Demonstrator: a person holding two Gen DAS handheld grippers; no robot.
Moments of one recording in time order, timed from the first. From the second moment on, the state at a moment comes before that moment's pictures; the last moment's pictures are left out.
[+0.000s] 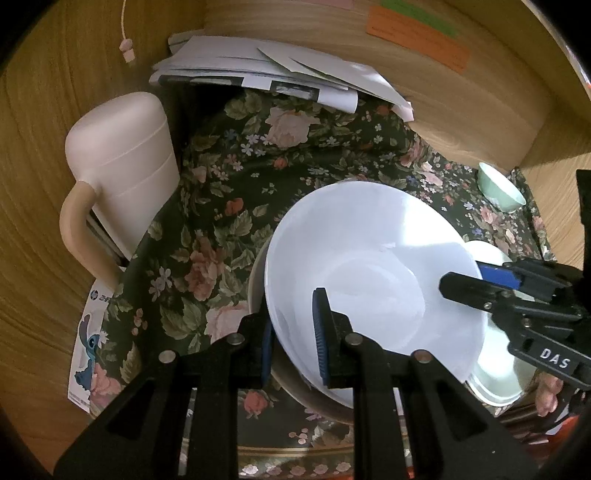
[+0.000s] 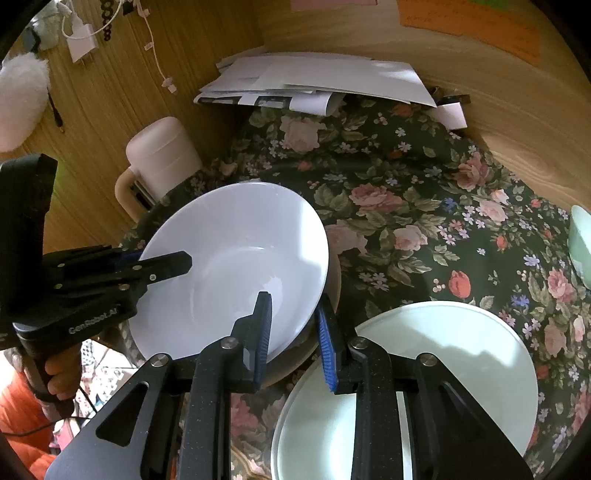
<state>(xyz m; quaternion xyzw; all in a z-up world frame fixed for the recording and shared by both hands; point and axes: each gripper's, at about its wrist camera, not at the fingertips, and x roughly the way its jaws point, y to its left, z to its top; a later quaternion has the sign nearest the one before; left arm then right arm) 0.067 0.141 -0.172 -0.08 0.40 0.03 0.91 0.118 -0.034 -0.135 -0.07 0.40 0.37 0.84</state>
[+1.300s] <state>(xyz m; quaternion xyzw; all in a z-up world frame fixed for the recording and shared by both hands) 0.109 0.065 -0.087 -0.04 0.32 0.02 0.95 0.170 -0.200 -0.078 0.02 0.32 0.22 0.92</state>
